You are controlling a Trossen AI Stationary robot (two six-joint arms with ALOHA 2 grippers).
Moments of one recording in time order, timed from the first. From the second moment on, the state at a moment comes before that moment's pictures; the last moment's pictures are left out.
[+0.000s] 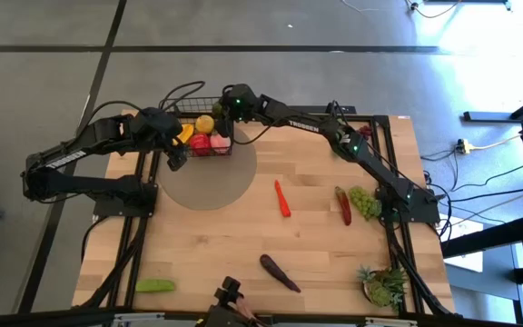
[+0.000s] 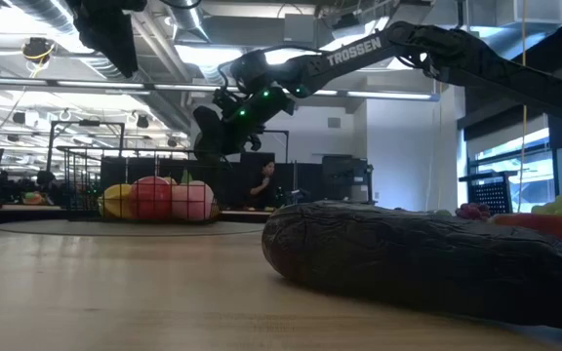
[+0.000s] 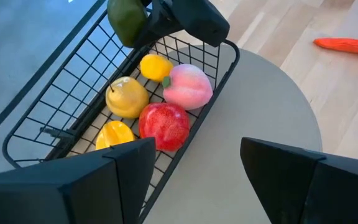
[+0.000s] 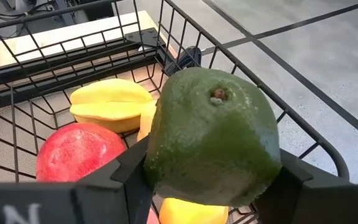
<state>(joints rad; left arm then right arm) 0.39 0.86 1.10 -1.04 -0.30 -0.10 -0.43 2.54 2.35 -0.30 0.01 0.02</state>
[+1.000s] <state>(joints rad) 0.39 0.86 1.10 -1.04 -0.30 -0.10 -0.43 2.54 2.35 -0.30 -0.01 0.02</state>
